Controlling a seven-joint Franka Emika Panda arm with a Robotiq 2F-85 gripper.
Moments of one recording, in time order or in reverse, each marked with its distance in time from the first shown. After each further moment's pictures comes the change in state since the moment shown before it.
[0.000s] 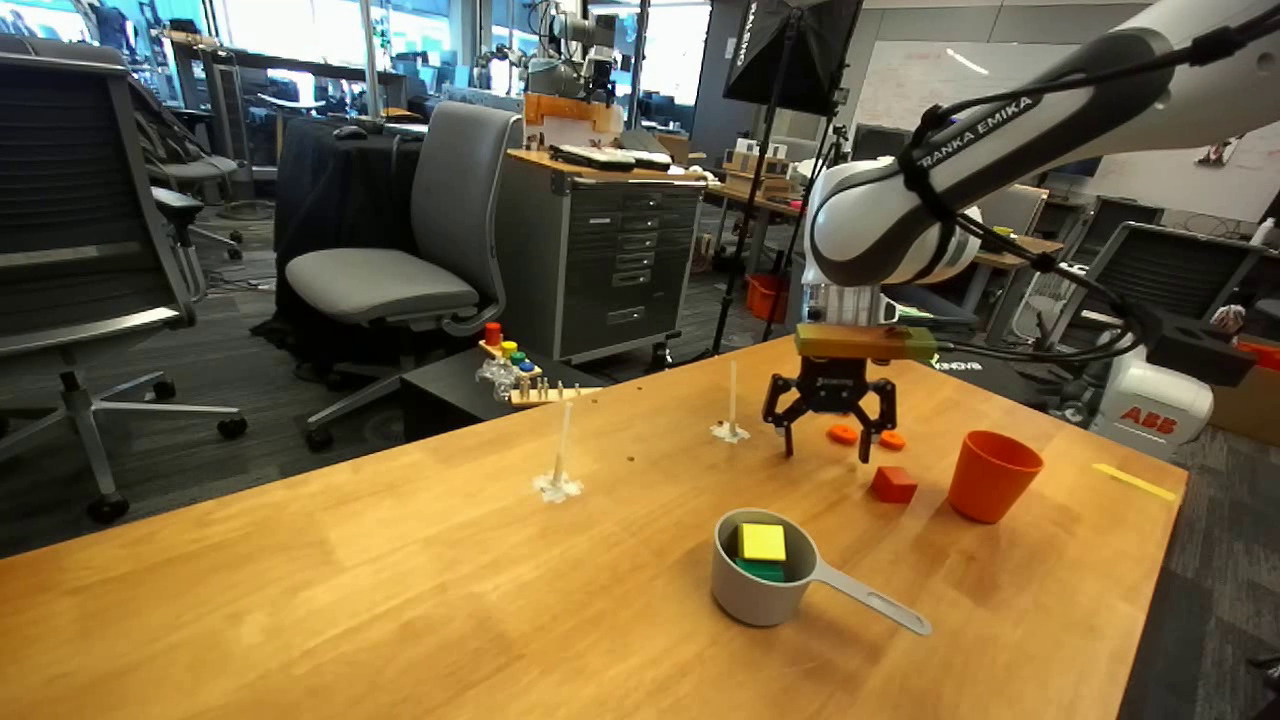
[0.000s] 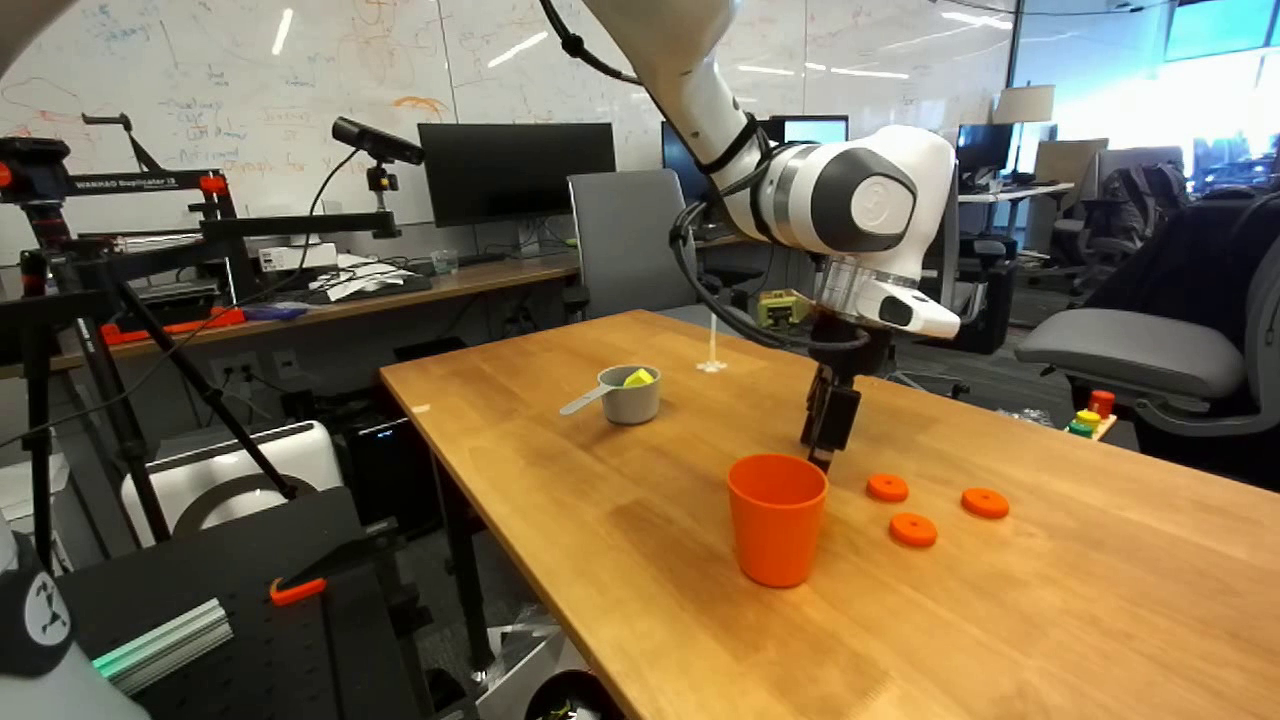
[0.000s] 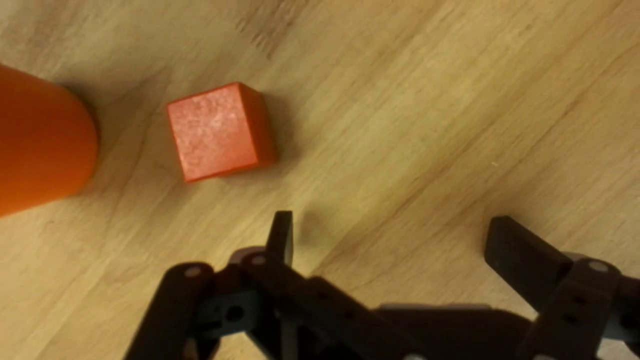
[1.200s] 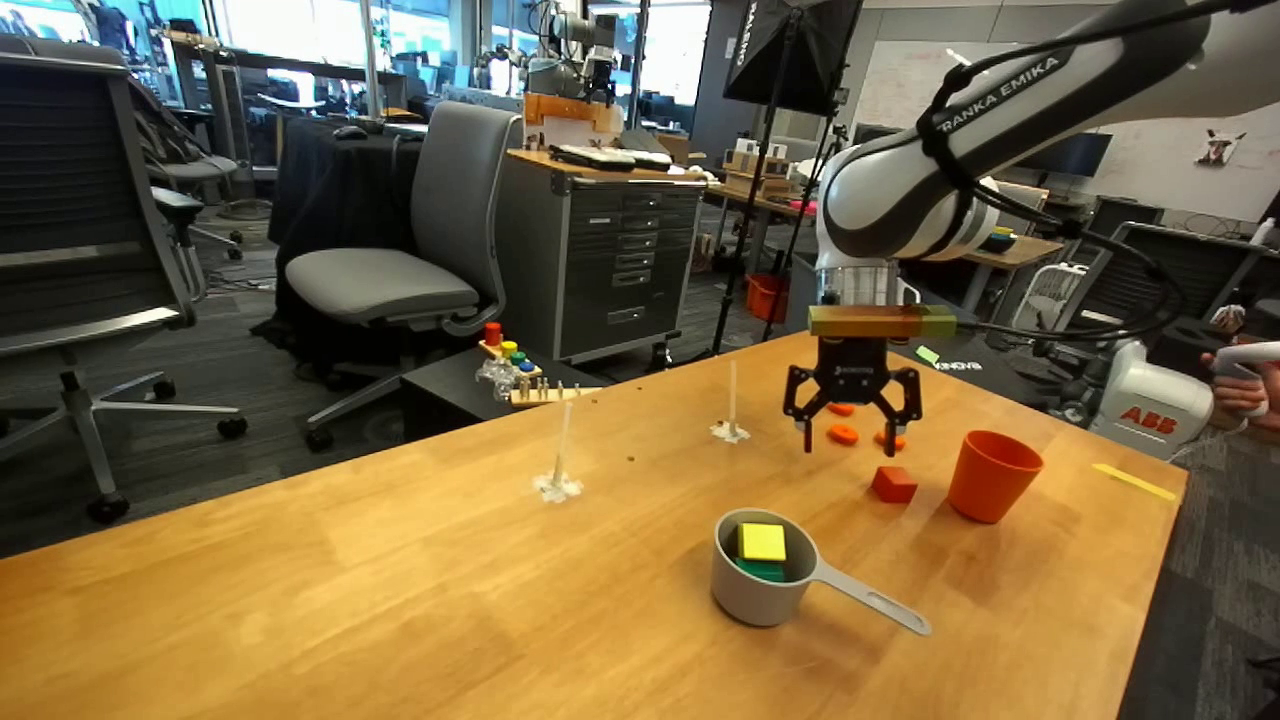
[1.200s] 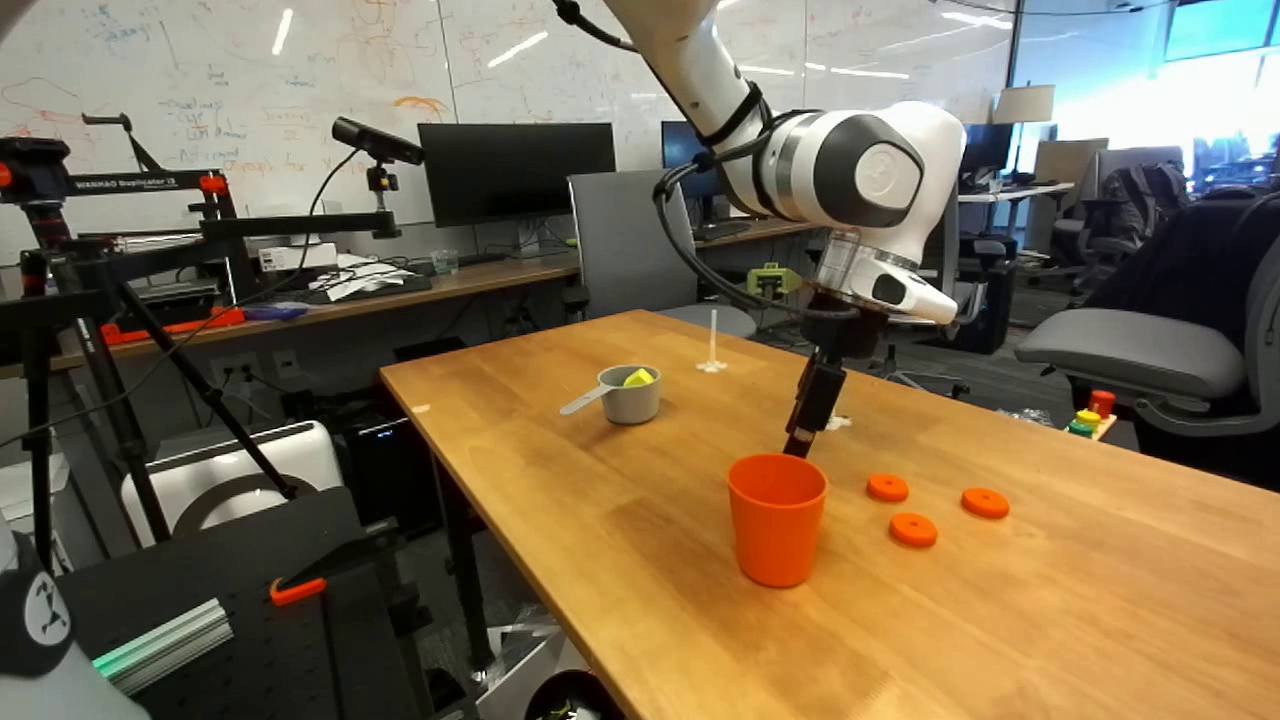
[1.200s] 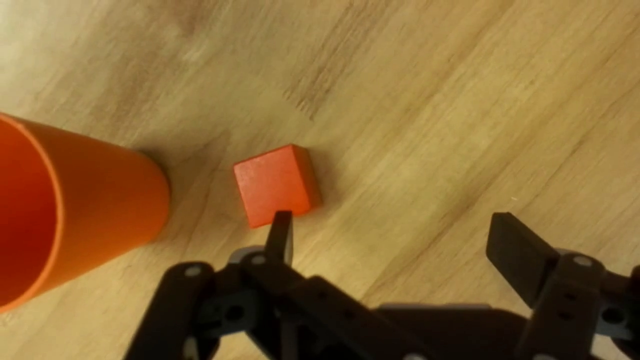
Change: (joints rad) arm -0.008 -0.057 -0.001 -0.031 0.021 -0.108 0.050
